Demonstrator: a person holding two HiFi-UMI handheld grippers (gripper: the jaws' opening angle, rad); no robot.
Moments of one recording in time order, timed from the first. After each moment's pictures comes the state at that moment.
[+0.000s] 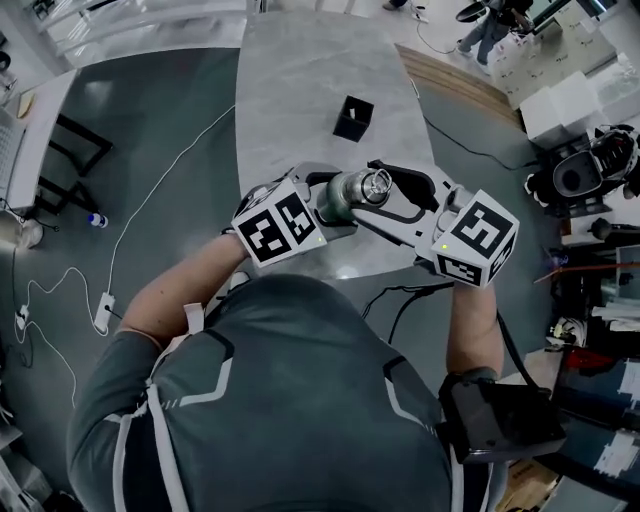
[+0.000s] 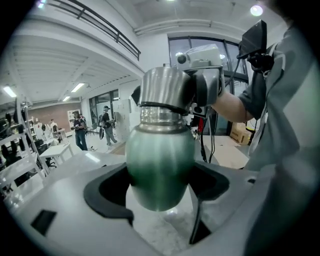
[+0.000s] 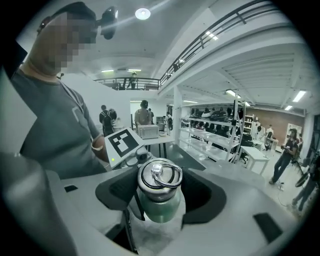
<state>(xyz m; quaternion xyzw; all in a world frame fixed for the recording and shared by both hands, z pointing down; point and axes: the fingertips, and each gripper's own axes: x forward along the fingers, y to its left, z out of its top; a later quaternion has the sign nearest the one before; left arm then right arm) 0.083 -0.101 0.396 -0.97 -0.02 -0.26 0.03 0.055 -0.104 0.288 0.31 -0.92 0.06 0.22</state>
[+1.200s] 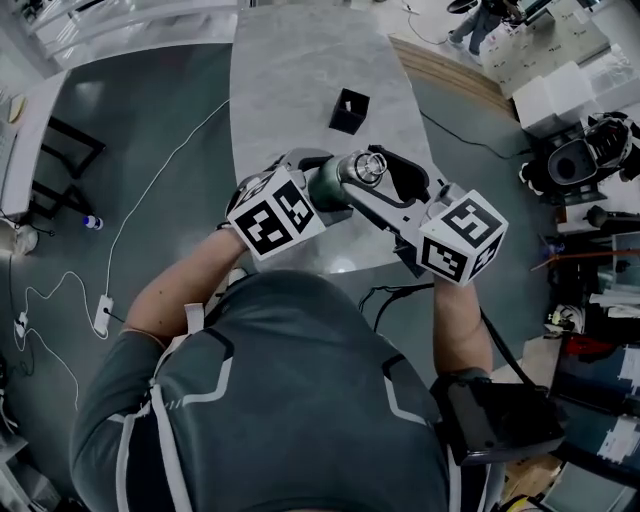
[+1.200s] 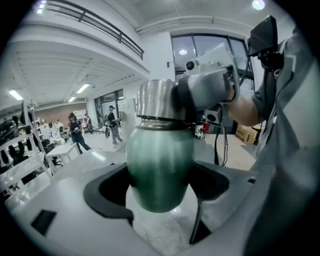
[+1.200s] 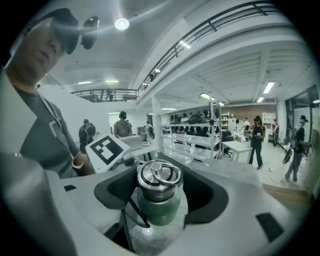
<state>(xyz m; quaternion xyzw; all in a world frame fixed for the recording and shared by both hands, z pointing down) 0.070 -0.123 0.393 -0.96 0.02 -0.27 0.03 0.054 -0.128 0.292 0.42 -0.89 0.11 0.14</state>
